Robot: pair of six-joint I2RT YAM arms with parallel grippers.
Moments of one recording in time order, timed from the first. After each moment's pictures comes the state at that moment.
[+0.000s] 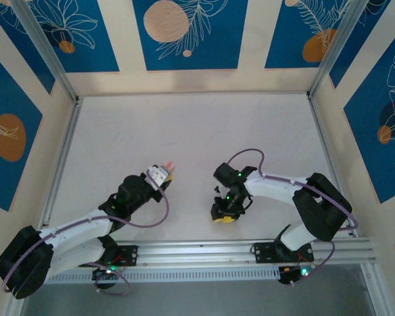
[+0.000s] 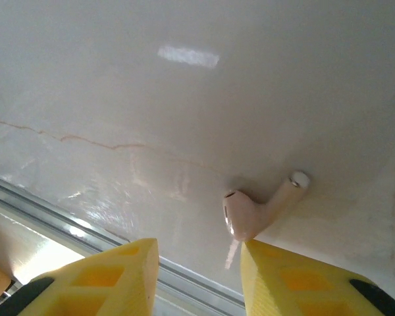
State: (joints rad) left arm -0.72 0.97 0.26 0.40 -0.05 0.18; right arm 0.76 1.51 0.76 -0.76 -0.48 0.65
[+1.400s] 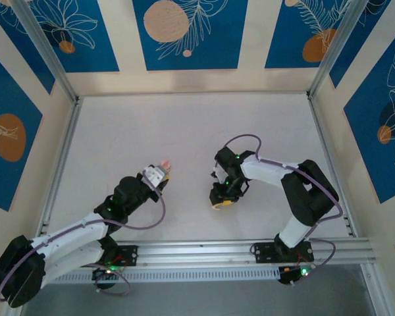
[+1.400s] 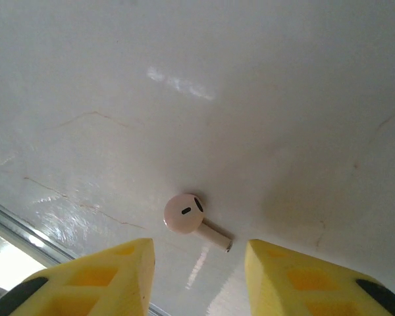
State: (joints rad) left arm -0.72 0.88 0.26 0.33 -0.08 0.18; right arm 0.63 1.65 0.93 -0.82 -0.45 0.35
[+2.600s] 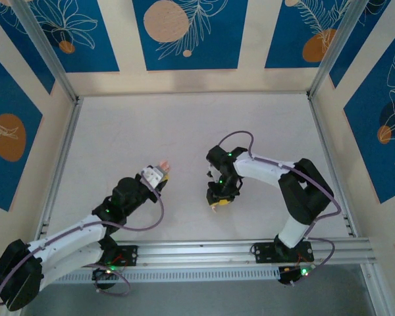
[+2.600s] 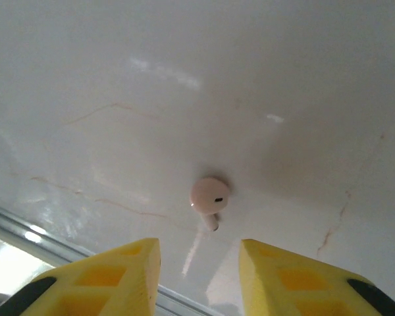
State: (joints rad) left arm -0.72 0.84 0.25 0.30 -0.08 0.18; right arm 0.70 1.70 1.05 -0.95 -0.37 0.44
